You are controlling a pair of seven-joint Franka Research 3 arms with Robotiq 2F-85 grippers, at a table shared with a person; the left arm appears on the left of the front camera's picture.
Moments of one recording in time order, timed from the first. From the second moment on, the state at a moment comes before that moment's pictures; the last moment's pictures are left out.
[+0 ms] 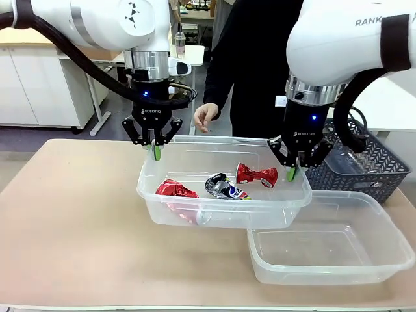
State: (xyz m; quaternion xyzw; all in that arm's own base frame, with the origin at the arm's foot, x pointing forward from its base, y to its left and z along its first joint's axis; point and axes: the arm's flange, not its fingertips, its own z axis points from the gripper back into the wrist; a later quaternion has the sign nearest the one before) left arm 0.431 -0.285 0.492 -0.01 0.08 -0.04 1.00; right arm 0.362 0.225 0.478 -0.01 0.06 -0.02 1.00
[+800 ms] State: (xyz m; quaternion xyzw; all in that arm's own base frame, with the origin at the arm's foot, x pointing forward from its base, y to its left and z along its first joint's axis) left arm 0.465 -0.290 0.511 -0.01 0.05 -0.05 1.00; right arm 0.384 0.228 0.496 -0.02 0.03 -0.02 1.00
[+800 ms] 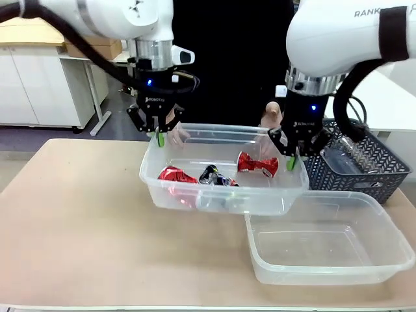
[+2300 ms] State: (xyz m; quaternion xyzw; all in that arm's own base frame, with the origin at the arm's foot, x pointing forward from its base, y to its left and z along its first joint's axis) left arm 0.562 -0.279 0.499 -0.02 0.06 -0.02 1.00; right arm 0.503 0.244 0.478 -0.07 0.07 0.00 1.00
